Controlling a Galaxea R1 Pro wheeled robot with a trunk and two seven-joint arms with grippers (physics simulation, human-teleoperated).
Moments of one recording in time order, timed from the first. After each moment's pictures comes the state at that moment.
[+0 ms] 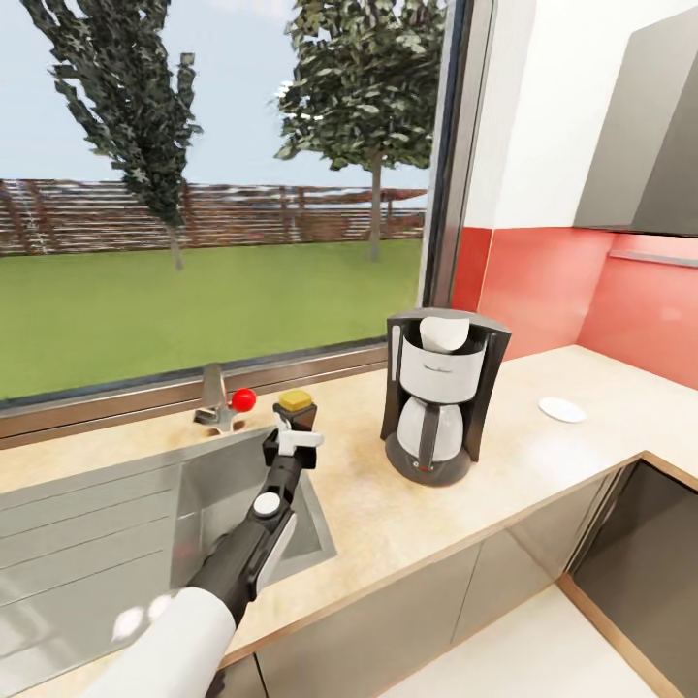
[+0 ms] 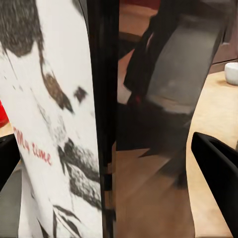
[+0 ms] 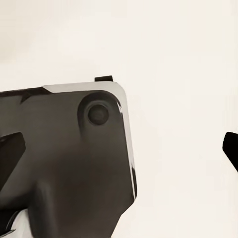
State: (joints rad) left arm -0.67 -0.16 -0.22 -0.80 -0.04 -0.10 0.22; right arm -0.01 -0.03 -0.14 -0.19 0.01 -0.12 -0.01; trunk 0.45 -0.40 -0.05
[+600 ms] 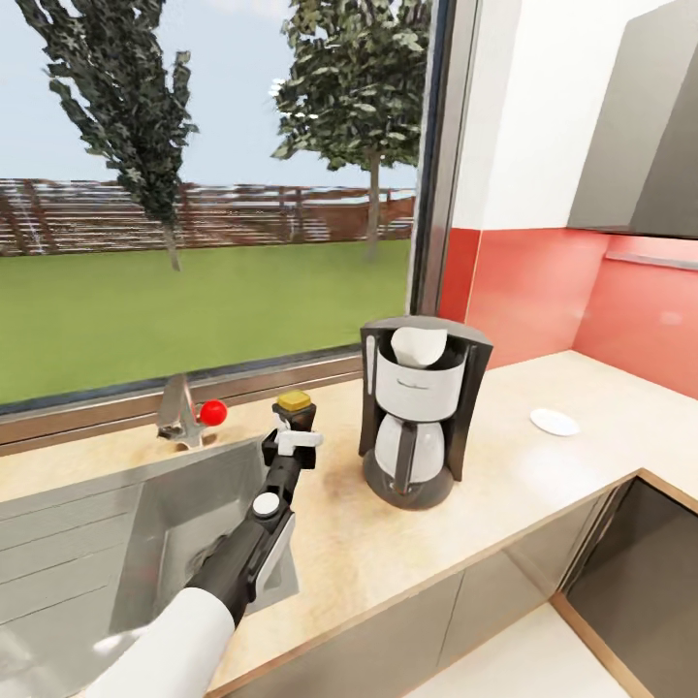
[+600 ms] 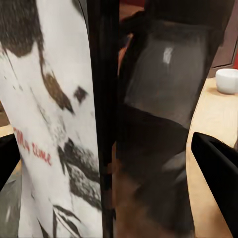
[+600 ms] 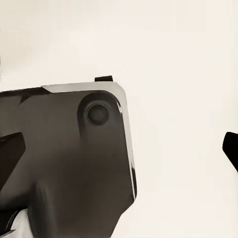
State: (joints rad) left arm -0.67 -0.16 -0.22 -0.80 -0.04 -0.10 0.22; right arm -0.01 -0.03 -0.14 -0.19 0.01 -0.12 -0.01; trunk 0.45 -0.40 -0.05
